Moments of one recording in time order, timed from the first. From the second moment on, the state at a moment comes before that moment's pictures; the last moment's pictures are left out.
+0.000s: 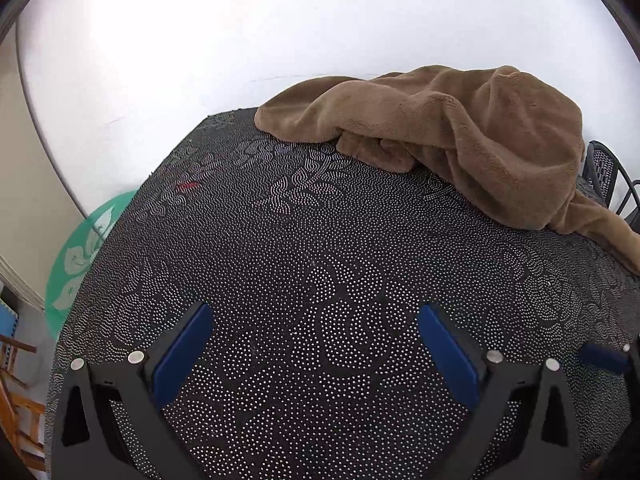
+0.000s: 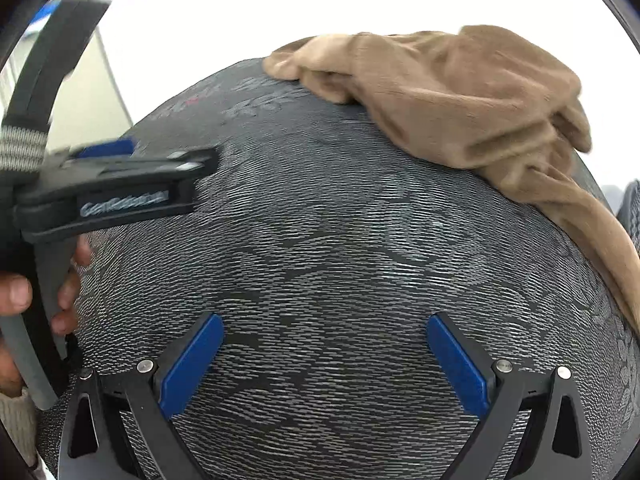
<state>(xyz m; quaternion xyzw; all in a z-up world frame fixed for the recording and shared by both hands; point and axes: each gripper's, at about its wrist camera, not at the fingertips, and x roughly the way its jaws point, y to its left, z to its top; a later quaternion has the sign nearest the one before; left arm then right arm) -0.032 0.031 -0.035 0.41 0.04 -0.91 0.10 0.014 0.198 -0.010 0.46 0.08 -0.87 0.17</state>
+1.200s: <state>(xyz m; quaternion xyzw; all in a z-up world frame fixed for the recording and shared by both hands) -0.133 -0.038 -0.100 0.47 0.07 -0.87 0.13 -0.013 0.280 0.025 0.41 0.00 -0.91 0.10</state>
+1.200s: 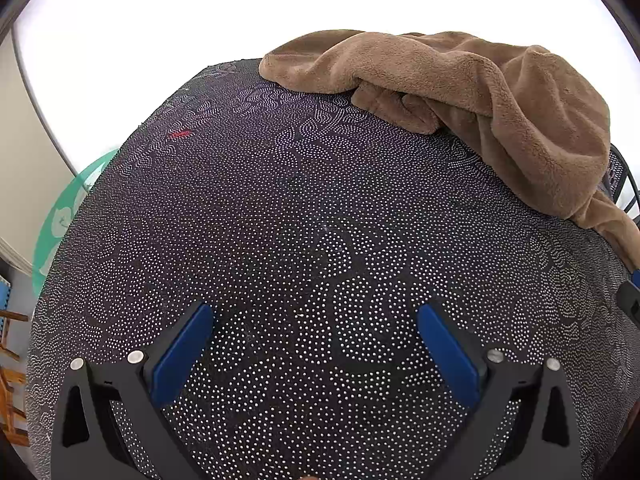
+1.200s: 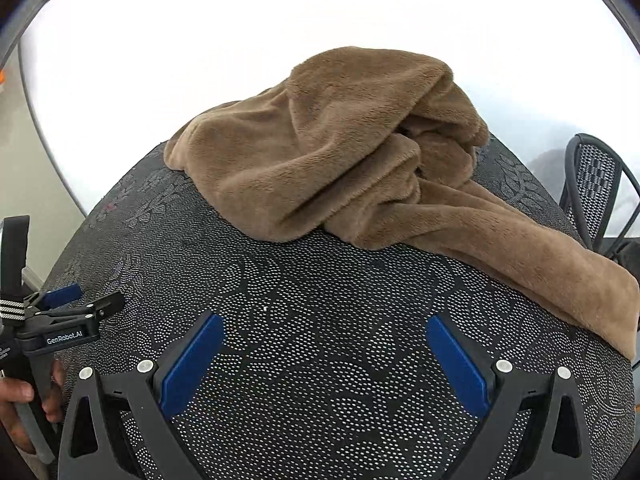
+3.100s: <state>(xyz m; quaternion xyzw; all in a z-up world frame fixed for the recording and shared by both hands) -0.060 0.117 -0.017 0.40 -0.02 -0.91 0.10 -0.108 0.287 0.080 0.29 0.01 -0.96 0.06</state>
